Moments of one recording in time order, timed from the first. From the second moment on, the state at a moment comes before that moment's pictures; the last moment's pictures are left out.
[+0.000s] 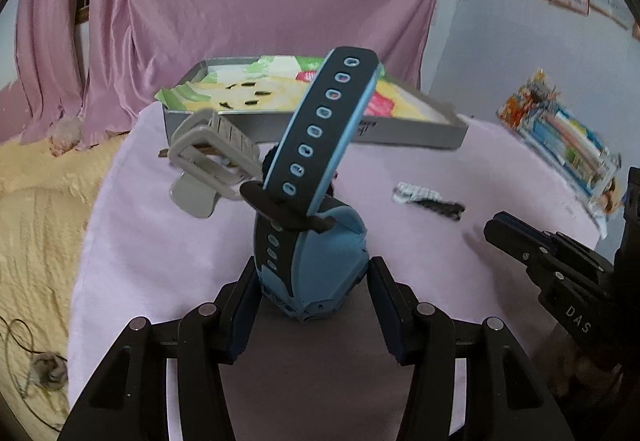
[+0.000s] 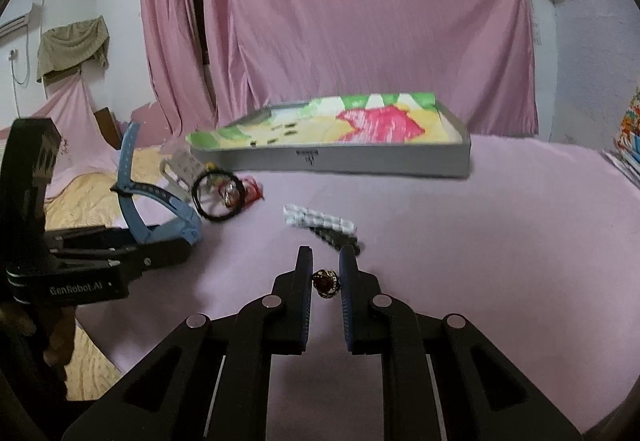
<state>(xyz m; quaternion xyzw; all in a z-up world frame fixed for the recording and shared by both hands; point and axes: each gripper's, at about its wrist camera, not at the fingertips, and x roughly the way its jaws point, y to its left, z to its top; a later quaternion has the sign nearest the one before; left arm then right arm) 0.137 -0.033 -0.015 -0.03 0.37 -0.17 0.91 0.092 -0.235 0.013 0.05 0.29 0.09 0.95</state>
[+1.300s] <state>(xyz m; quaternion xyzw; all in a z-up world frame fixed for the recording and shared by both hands) 0.335 -0.007 0.004 -0.04 0.46 -0.08 0.88 0.344 -0.196 -0.002 0.10 0.43 0.17 0.88</state>
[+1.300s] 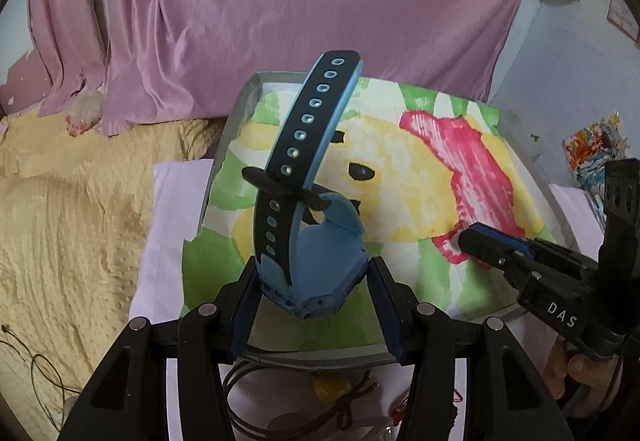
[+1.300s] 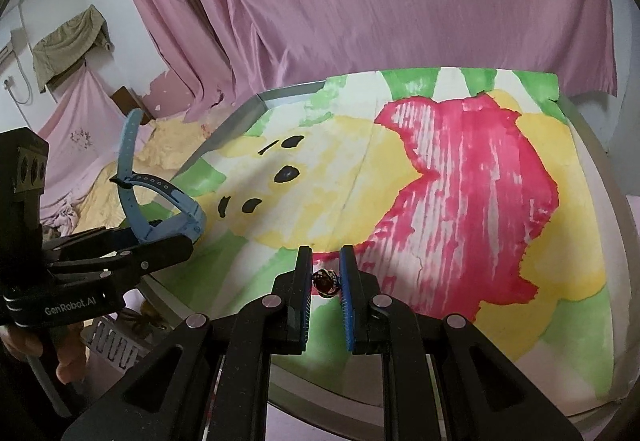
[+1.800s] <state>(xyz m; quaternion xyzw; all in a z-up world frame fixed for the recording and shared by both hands) 0.308 -0.007 0.013 -0.06 0.43 -0.09 0.90 0.322 -0.212 0.011 0.10 0.40 0.15 0.90</state>
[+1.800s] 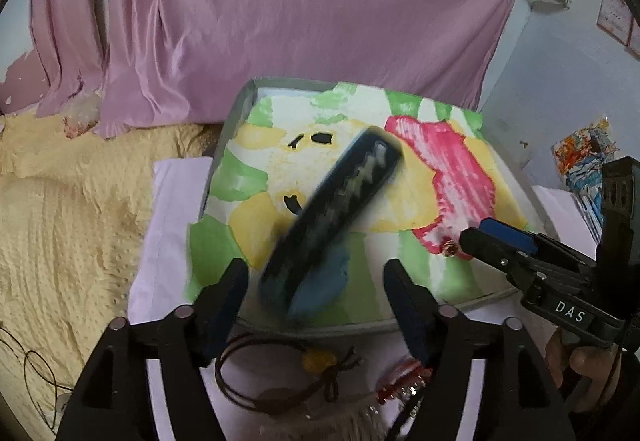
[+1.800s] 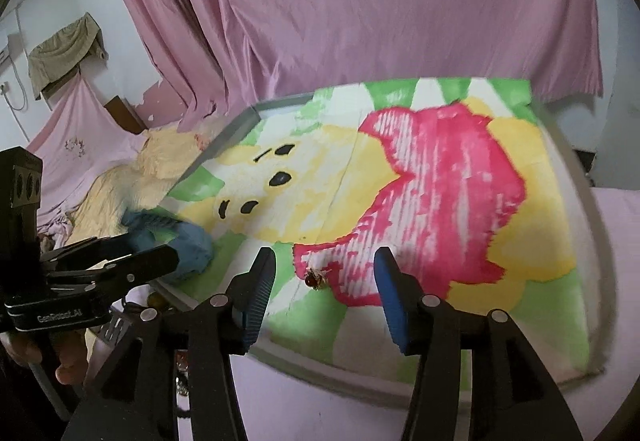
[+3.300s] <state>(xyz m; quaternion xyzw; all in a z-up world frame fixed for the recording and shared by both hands) 0.121 -0.021 0.008 -0.06 0.20 -0.05 0.98 0.100 -0.251 0.044 0.03 0.19 0.06 0.98</state>
